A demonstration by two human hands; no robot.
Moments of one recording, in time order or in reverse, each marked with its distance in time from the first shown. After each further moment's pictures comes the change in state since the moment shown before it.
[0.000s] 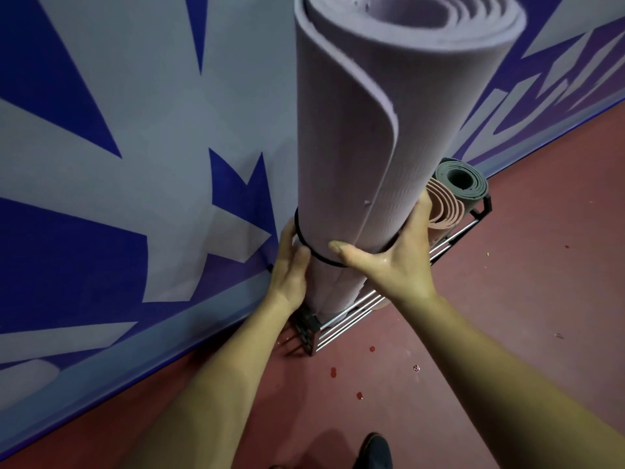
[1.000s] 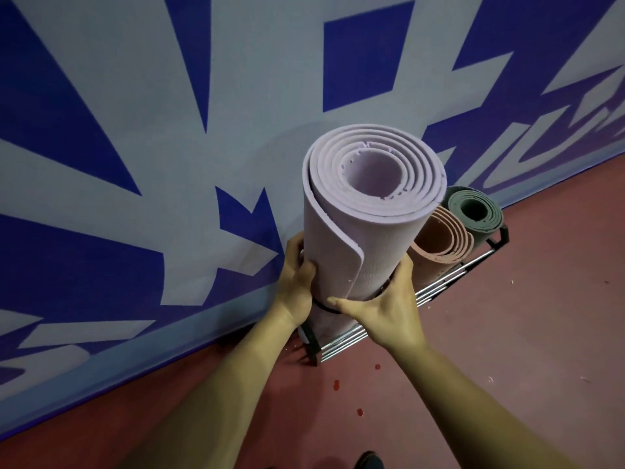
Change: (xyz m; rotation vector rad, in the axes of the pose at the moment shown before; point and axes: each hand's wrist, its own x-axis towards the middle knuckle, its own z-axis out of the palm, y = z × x) left_hand 0.003 0.051 0.035 0.006 0.171 0.002; right_hand -0.014 0.027 -0.019 -0.009 -0.217 0.218
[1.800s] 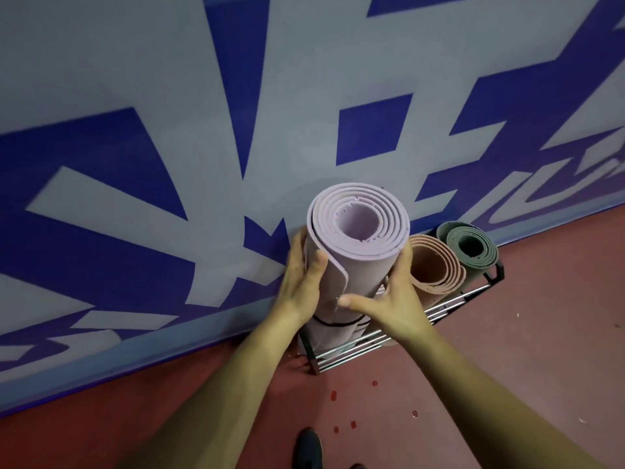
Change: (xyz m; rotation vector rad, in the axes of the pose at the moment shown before) left_hand -0.009 0.092 0.013 0.116 0.067 0.039; right_hand 0.040 -0.080 -0.045 0.215 -0.286 -0.092
